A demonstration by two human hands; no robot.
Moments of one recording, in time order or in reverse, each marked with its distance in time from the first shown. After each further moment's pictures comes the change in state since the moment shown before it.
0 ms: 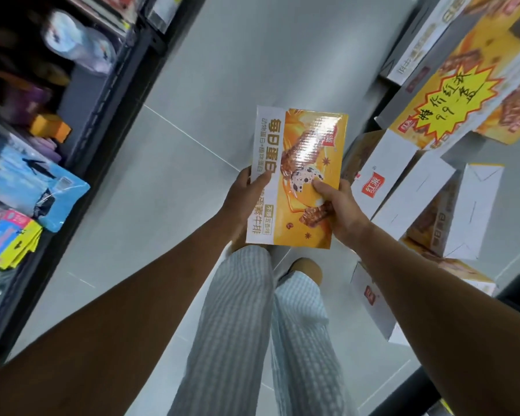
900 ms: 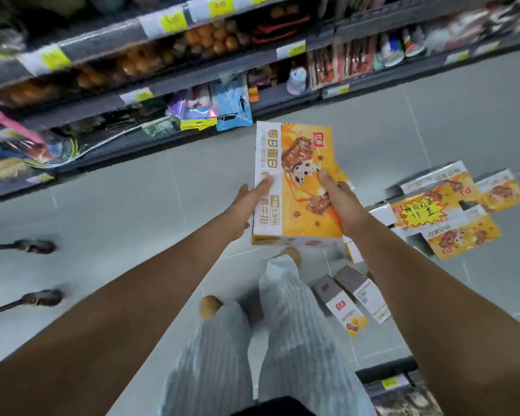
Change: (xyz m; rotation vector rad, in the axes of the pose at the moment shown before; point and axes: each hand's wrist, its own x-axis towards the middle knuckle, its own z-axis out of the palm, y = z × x) left_hand -0.428 -0.104 -0.034 -0.698 0.256 0.004; right_hand -0.403 0.016 0.087 -0.817 -0.228 -0.236
